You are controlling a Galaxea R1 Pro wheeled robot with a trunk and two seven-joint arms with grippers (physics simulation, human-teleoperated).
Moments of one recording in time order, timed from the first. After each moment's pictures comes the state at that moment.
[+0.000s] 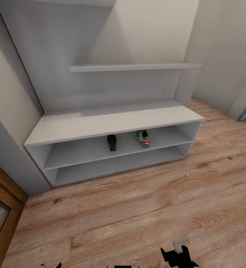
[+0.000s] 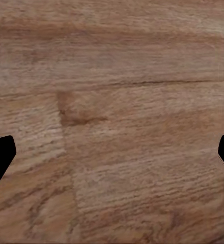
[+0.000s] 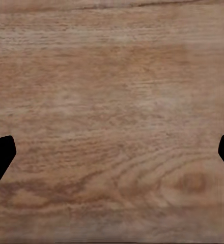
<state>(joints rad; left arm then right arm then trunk) -0.09 0.19 0.33 -0.54 0.18 -0.30 -0.65 -0.49 -0.07 -0.04 -0.04 0.19 -0.37 0.13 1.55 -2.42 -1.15</state>
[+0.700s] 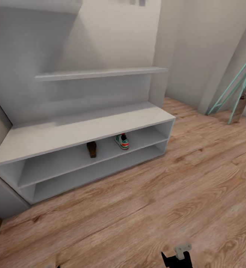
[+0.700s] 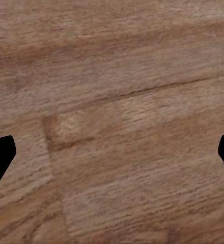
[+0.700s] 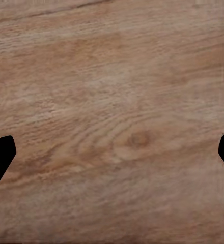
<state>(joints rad) -0.09 0.14 0.33 -0.54 0.10 -0.30 -0.42 -0.45 -0.07 -0.05 -0.04 0.19 -0.46 0.12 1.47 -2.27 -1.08</state>
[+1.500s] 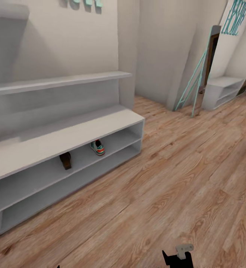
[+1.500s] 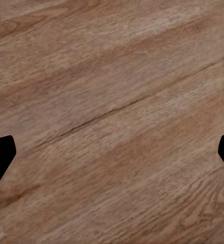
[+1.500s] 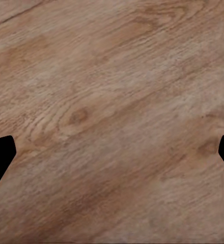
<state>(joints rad) -0.09 0.14 0.33 -0.54 0.10 -0.30 -0.42 -0.45 -0.07 -0.05 -0.04 0.12 -0.46 0.12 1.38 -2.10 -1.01</state>
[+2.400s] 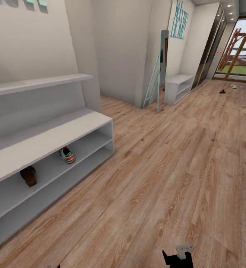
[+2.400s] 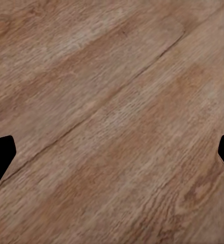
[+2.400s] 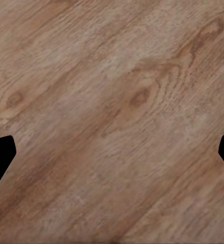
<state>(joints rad) -0.09 0.14 0.33 -0.54 0.10 -0.30 -0.43 -0.45 -0.07 -0.05 -0.04 0.11 -0.46 0.12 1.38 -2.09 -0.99</state>
